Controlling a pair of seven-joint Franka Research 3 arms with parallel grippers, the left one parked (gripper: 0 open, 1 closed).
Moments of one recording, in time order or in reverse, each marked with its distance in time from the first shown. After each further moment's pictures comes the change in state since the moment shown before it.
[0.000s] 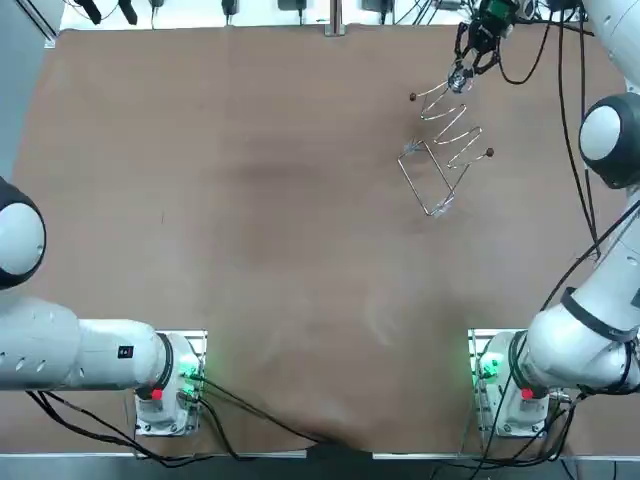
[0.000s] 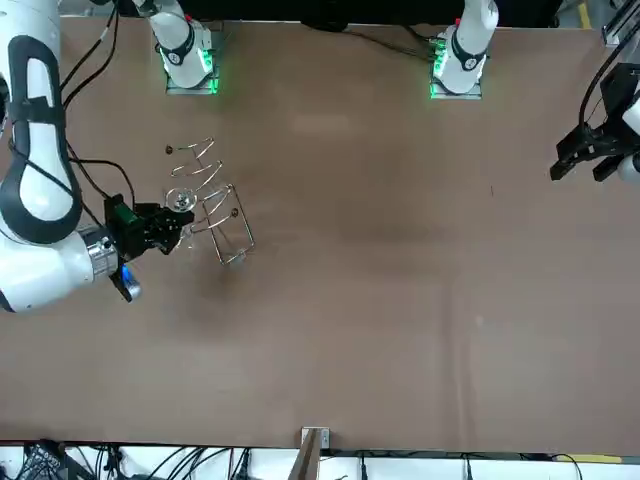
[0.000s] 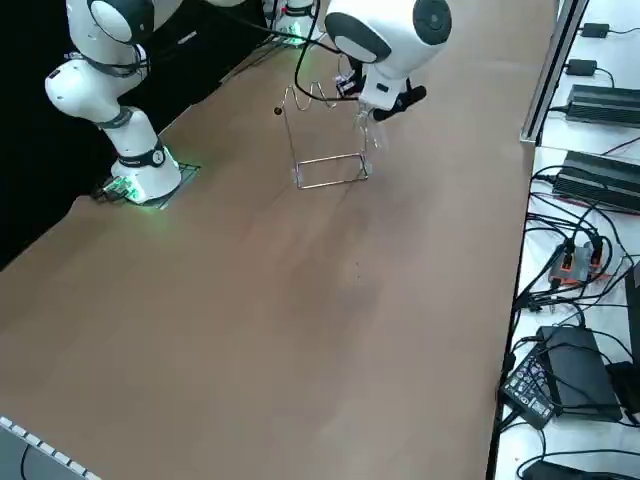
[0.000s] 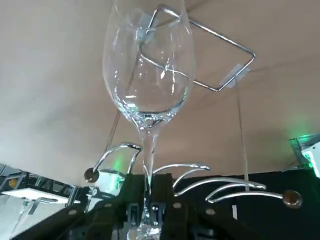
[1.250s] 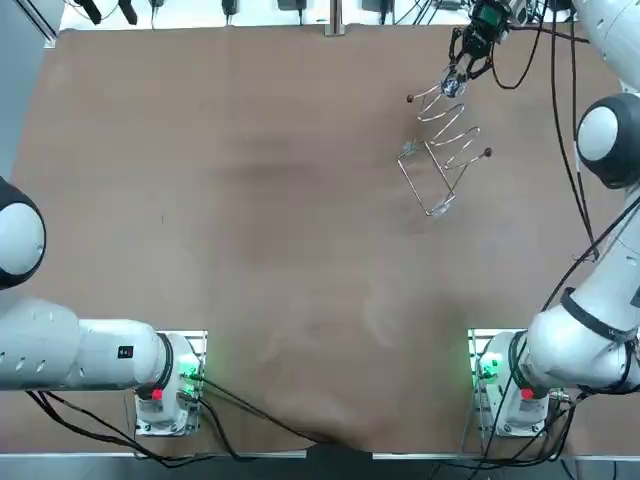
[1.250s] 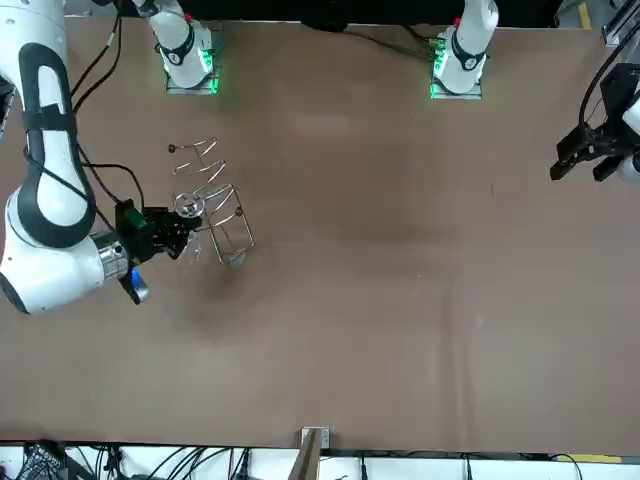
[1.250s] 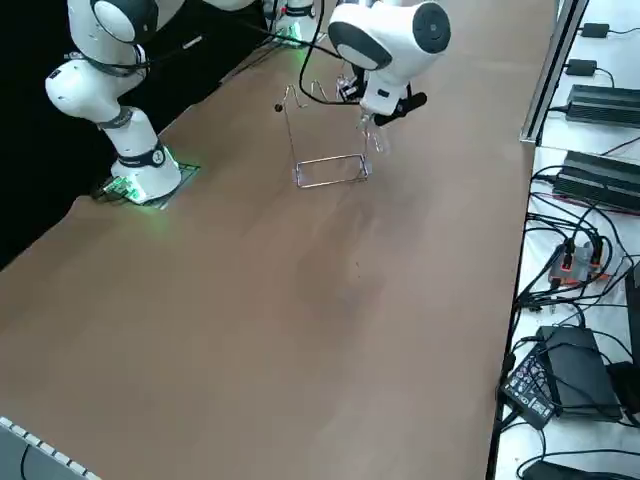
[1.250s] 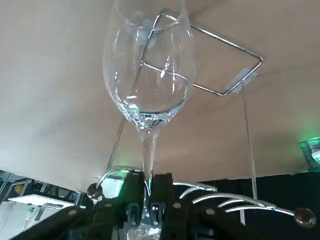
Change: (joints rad) arm 0.007 0.005 -0.001 -0.033 0.002 0.055 0.019
